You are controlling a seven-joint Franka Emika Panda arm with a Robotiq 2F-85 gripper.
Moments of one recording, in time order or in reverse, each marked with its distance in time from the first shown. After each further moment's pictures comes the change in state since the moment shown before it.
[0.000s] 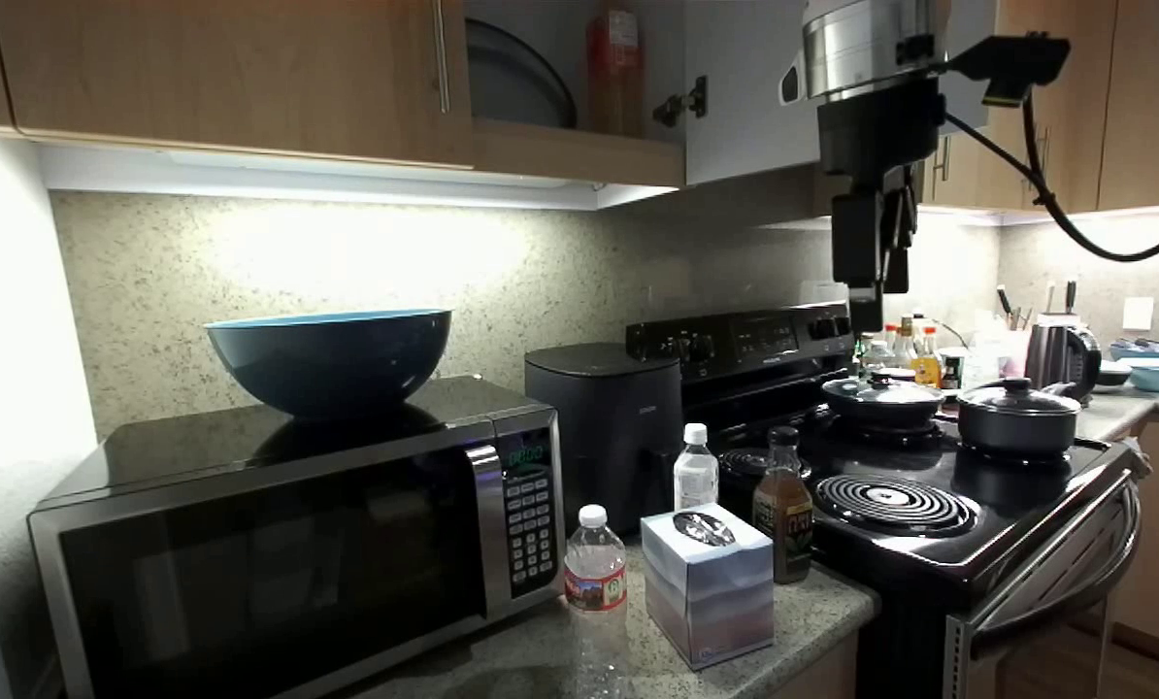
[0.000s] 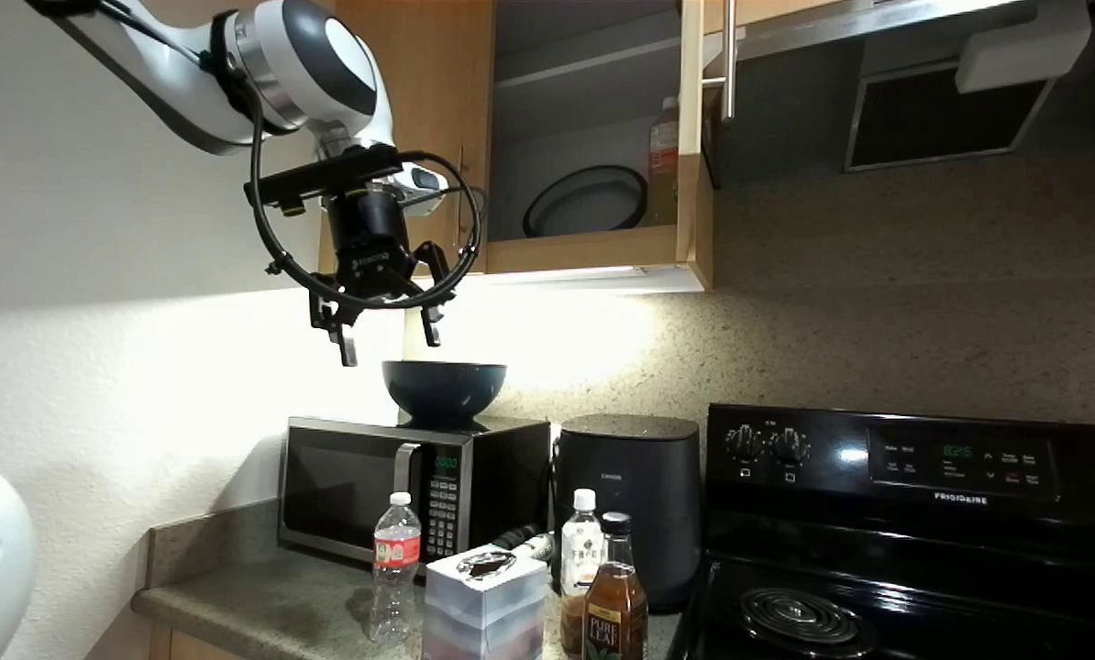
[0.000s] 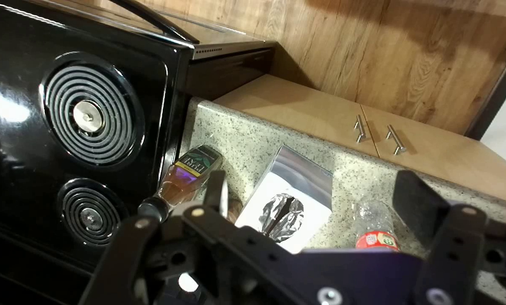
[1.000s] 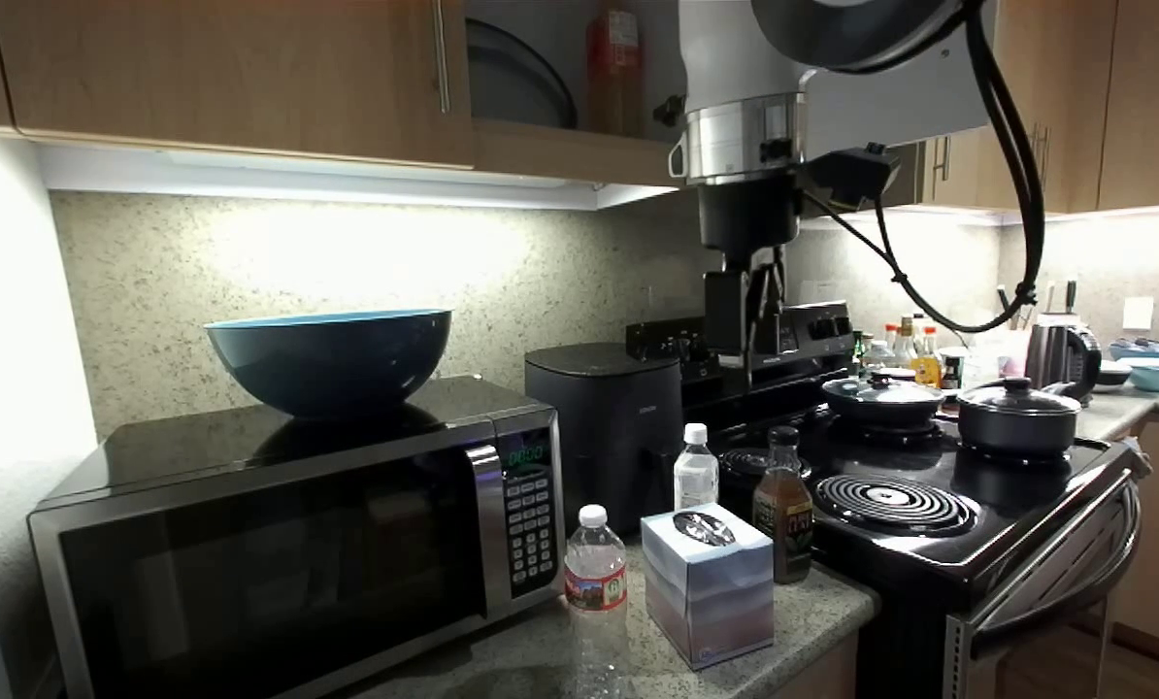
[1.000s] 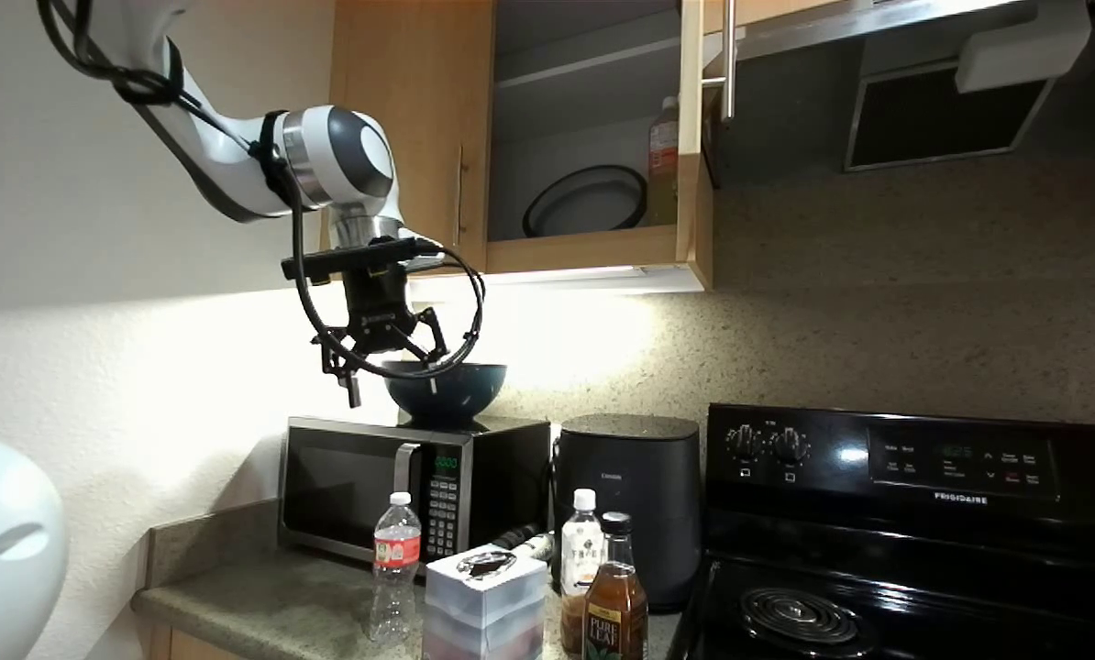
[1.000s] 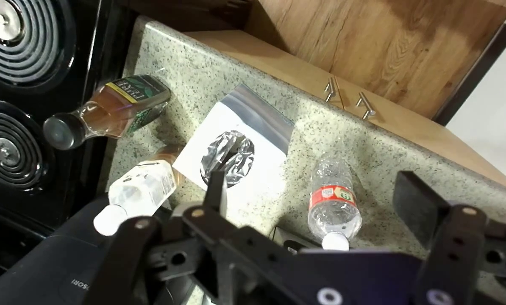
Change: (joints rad) arm 0.092 0.251 -0.014 0.067 0.004 0.220 -0.013
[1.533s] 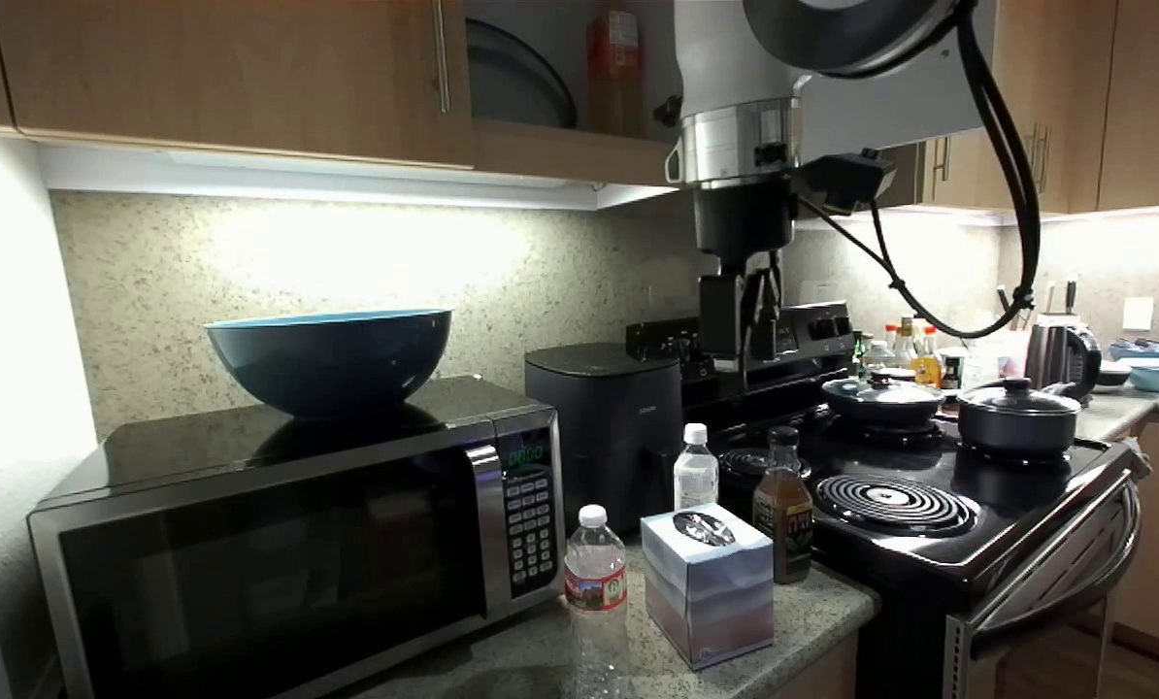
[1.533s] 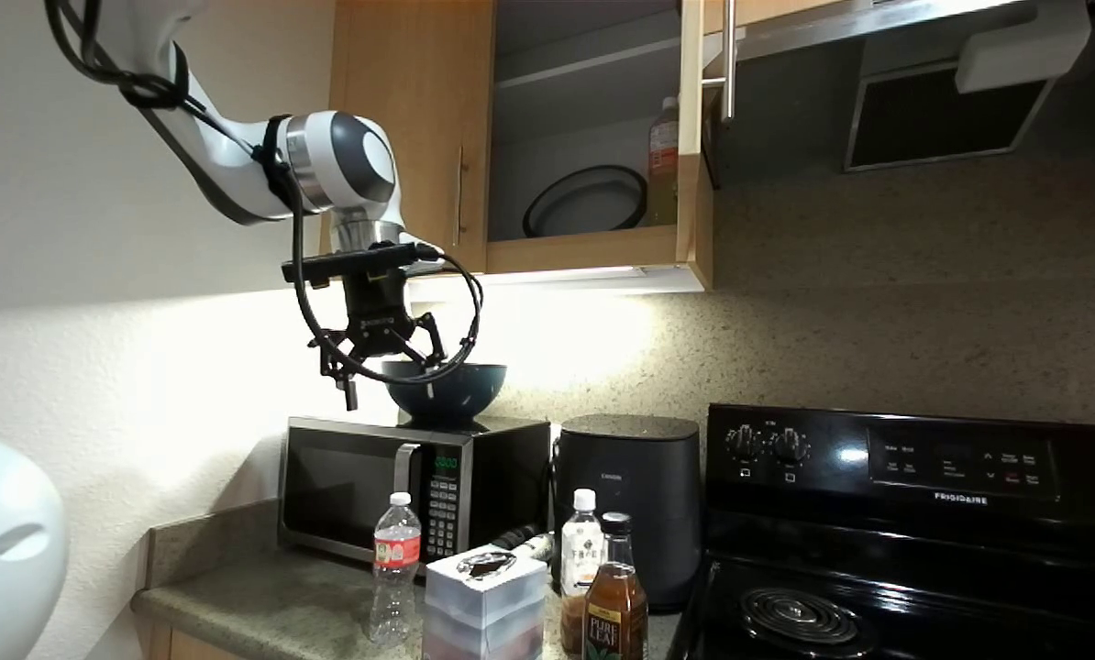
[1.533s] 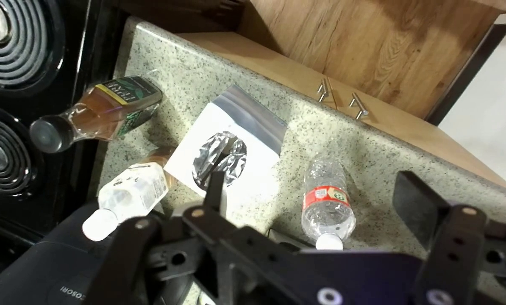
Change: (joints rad) arm 0.001 0.015 0.000 0.006 0.021 -0.001 0.001
